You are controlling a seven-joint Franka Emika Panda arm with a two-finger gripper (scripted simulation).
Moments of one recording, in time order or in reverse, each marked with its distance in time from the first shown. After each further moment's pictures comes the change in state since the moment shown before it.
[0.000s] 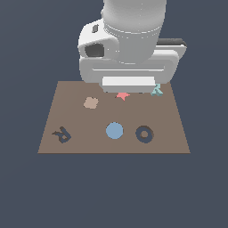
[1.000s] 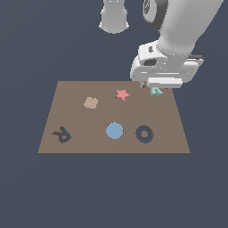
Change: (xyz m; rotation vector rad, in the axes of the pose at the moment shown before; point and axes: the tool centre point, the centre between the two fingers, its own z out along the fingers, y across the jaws) arm -0.097 -0.127 0.091 -0.002 -0.033 0.027
